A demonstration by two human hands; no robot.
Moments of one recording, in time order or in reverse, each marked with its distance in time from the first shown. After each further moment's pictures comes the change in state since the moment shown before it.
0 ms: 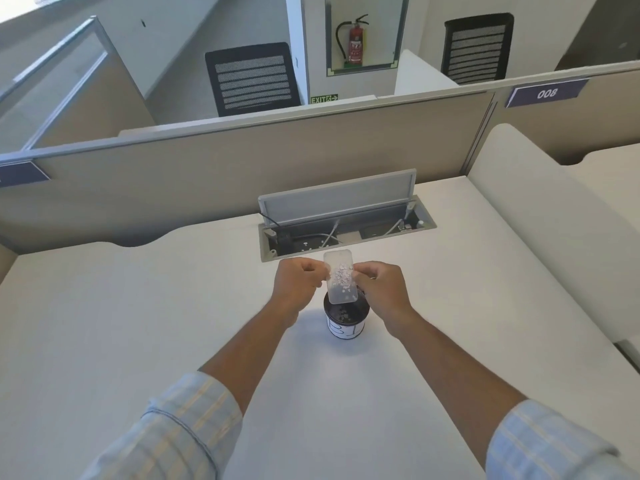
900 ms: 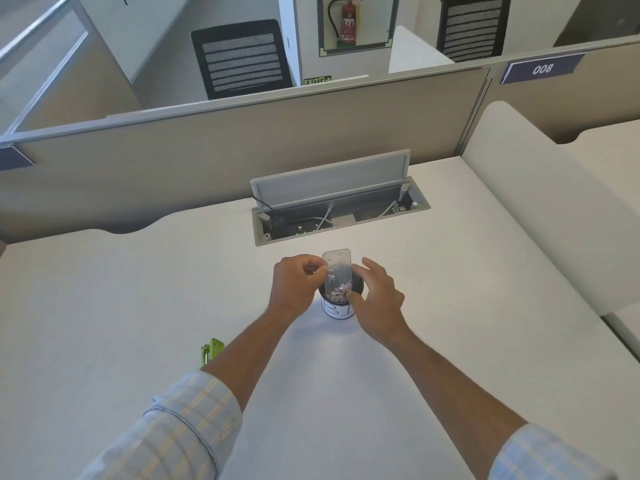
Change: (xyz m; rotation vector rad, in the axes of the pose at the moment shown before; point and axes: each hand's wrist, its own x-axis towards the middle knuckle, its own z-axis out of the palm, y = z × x) left_hand -0.019 -0.036 0.009 0.265 0.060 0.312; right_hand -0.055 0.034 0.000 -0.338 -0.070 -0.134
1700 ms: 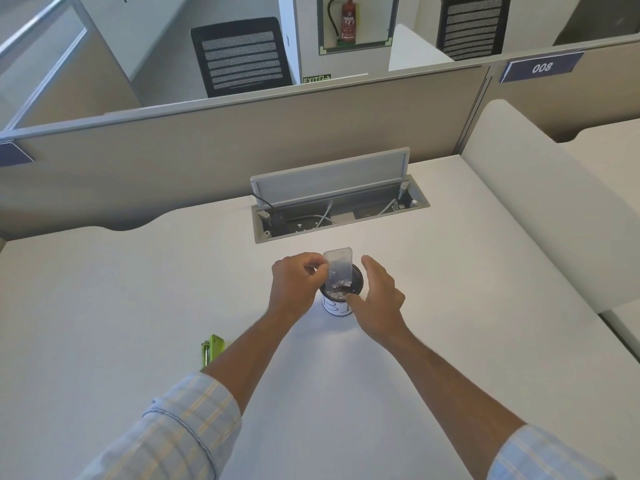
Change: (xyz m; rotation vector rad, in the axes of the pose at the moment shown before) left_hand -0.012 0.007 -0.004 0.008 0.053 0.076; right_hand -0.004 0.004 0.005 0.007 0.014 0.027
